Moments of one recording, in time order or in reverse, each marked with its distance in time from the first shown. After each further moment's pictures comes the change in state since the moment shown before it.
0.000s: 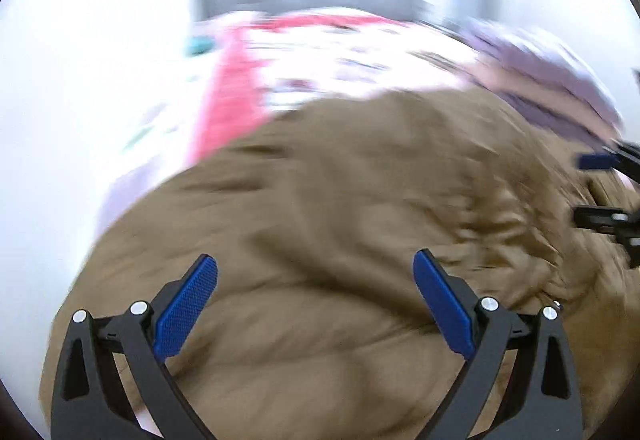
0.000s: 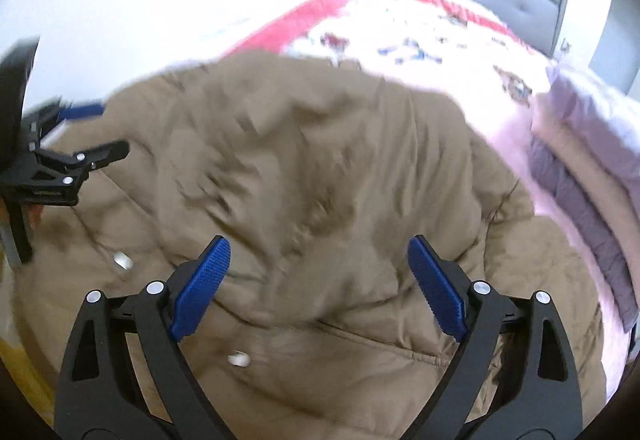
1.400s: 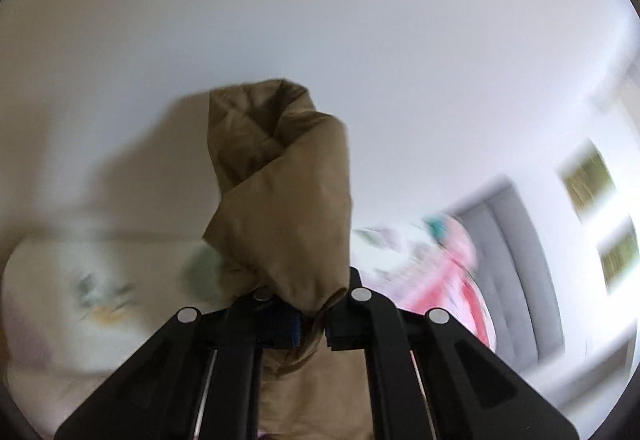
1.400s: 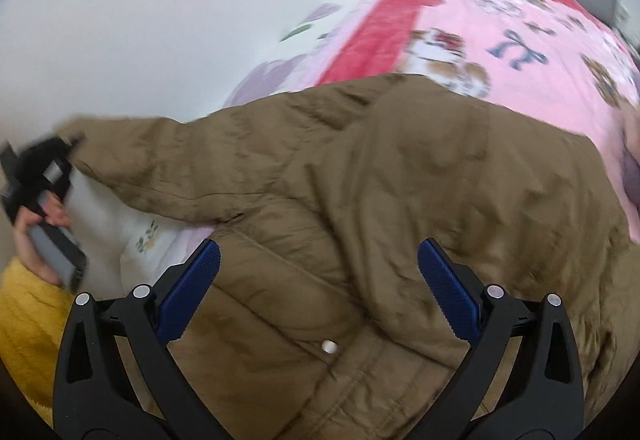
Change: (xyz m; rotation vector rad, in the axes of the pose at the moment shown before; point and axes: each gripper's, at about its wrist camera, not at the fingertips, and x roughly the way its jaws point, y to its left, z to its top) left arm -0.131 0.208 -0.044 -1.216 -0.483 0.235; right arm 0.012 0.112 0.079 0.096 0.147 0.258
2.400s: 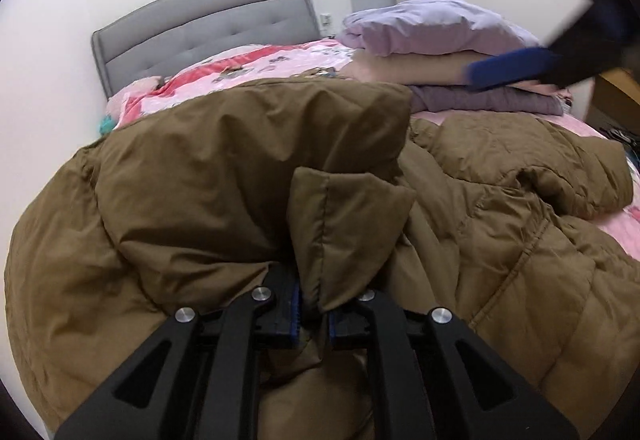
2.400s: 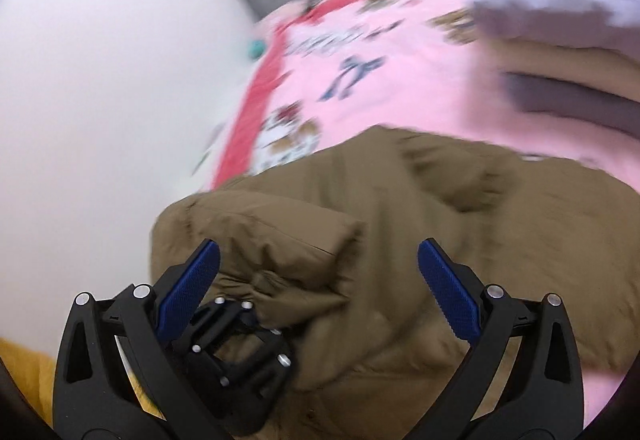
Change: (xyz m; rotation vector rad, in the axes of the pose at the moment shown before) left arm -0.003 -0.212 -0.430 1.492 0.469 -0.606; right arm -0.068 -0.212 -0.045 0.418 -0.298 0.052
